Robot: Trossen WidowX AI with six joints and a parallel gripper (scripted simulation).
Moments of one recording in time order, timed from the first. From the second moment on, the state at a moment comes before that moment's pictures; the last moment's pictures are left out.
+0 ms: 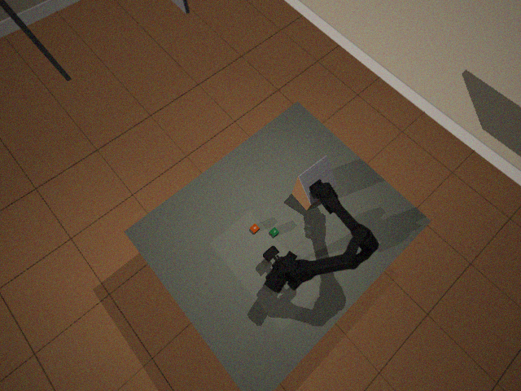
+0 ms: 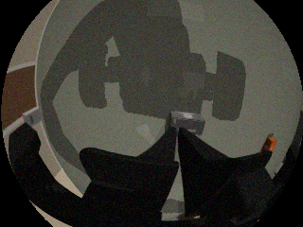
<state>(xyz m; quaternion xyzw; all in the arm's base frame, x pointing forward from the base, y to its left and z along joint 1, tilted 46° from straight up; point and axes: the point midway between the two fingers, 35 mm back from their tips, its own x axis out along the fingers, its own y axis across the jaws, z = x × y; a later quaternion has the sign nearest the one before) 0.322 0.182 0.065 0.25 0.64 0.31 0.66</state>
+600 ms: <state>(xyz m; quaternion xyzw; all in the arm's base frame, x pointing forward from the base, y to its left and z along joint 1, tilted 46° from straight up) 0.324 0.109 0.127 0.25 0.64 0.30 0.66</state>
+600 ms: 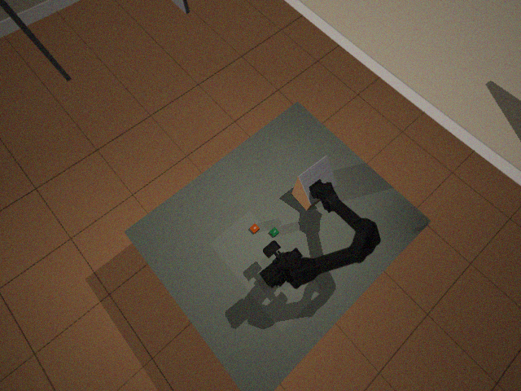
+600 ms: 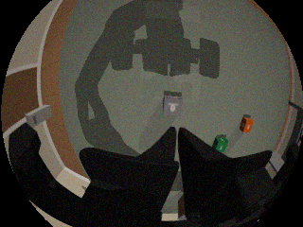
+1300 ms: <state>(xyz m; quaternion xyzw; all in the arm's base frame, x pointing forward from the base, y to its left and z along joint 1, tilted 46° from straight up) 0.259 0.008 0.035 0.24 0.64 0.30 0.67</state>
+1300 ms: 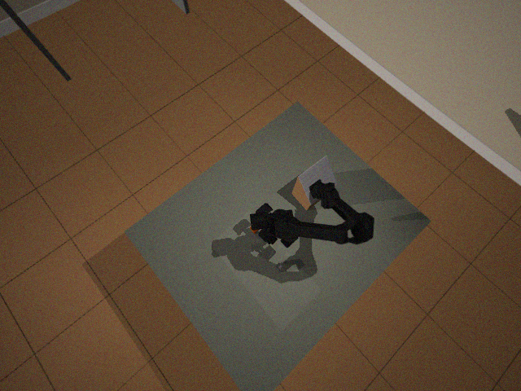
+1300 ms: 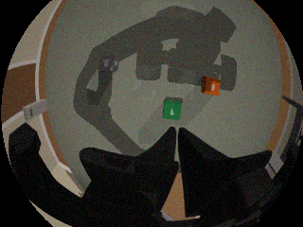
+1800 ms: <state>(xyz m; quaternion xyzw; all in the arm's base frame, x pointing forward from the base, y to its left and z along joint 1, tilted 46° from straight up) 0.255 0.062 -0.020 0.24 0.64 0.30 0.67</state>
